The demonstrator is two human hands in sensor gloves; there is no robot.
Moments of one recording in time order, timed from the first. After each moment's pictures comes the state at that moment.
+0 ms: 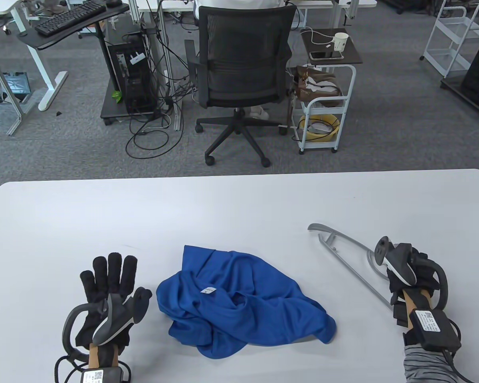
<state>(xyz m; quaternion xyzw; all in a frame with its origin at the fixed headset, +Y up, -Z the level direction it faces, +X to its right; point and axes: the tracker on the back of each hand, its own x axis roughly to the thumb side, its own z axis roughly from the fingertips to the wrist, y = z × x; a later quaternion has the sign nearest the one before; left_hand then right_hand) -0.283 -0.696 -0.325 -0.01 0.05 -0.17 0.98 0.307 -0.708 -0.419 0.23 -0.04 -0.96 0.13</state>
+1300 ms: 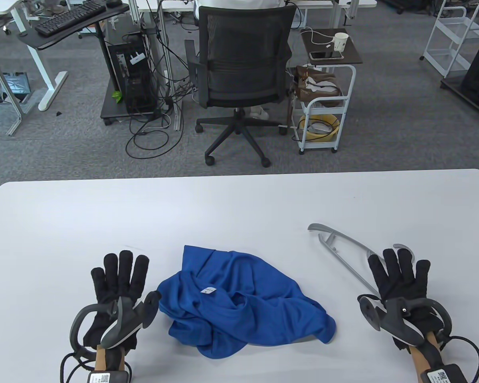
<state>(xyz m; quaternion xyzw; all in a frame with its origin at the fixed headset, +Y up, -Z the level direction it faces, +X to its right) -0.265 -0.694 -0.320 0.01 0.02 -0.19 0.98 0.263 -0.711 -0.321 -0.02 0.09 -0.97 0.23</state>
